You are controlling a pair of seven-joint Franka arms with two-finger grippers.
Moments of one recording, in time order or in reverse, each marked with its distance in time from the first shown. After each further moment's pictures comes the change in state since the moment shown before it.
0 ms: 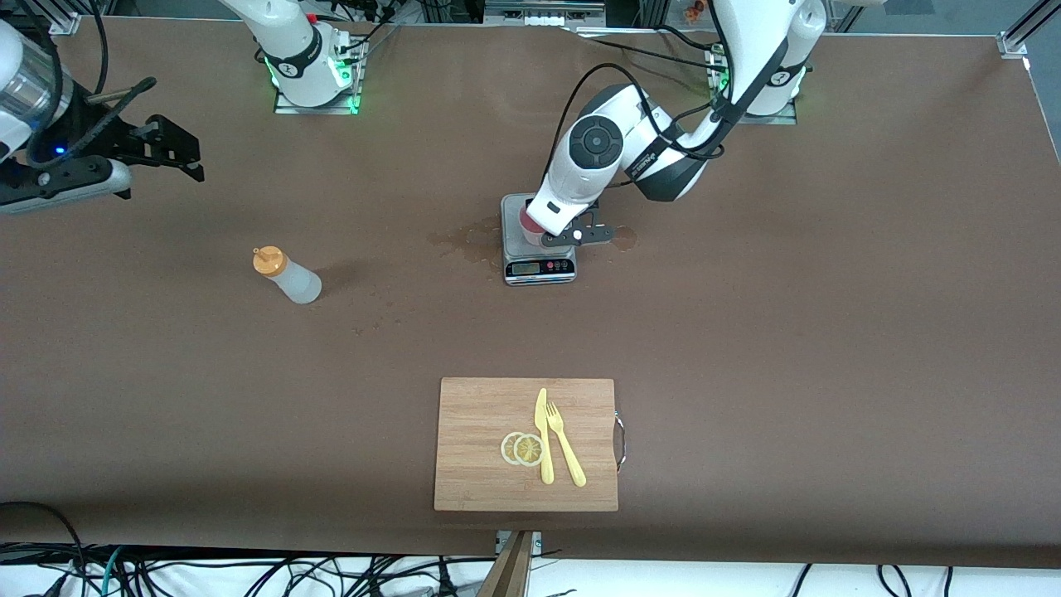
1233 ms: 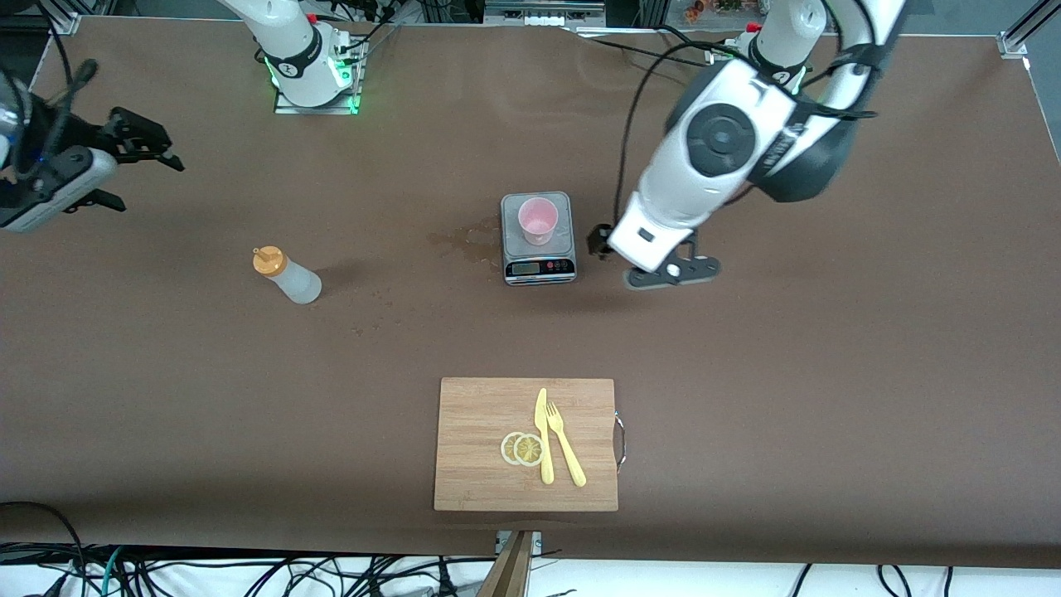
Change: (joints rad) left arm 0.127 -0.133 0.179 0.318 0.001 -0.423 0.295; right arm 0.027 0.019 -0.221 -0.039 0.154 -0.039 -0.575
